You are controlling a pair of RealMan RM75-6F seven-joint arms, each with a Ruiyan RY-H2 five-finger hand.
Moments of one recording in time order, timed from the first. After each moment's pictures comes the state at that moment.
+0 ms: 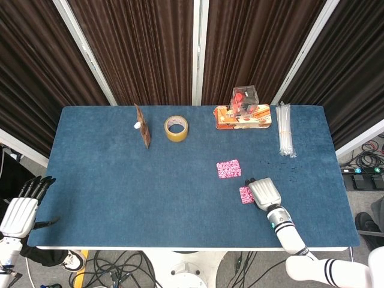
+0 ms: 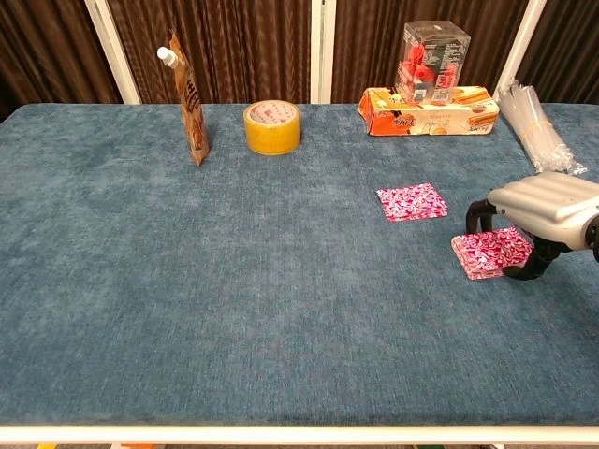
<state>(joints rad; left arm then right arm) -0.11 -1.27 0.02 -1.28 1.58 1.47 -0.23 0.62 -1.54 0.01 -1.50 -0.95 1.02 -0.71</state>
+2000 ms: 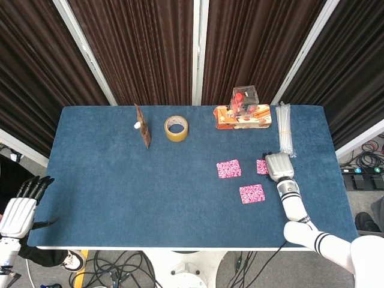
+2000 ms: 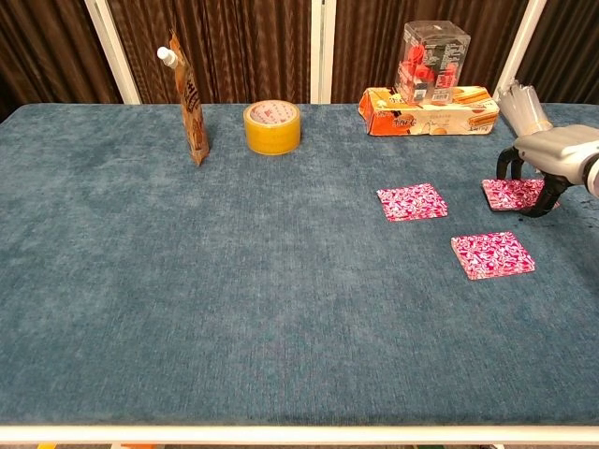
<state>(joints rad) -0.11 -1.26 0.02 -1.29 1.57 1.47 -0.23 0.72 -1.62 0.13 -1.07 -0.82 0.82 -0.57</state>
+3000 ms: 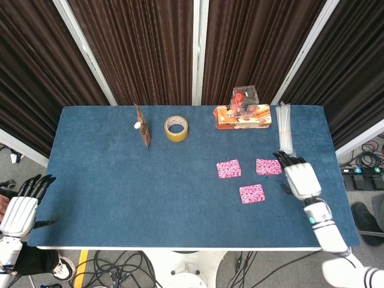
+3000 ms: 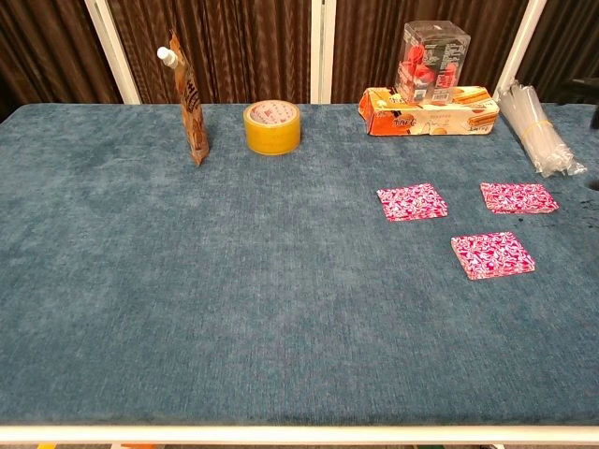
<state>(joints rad) -0.11 -1.26 0.02 -1.30 1.58 1.48 -0.21 0.46 -1.30 0.02 -1.46 -1.32 1.24 -0.28</state>
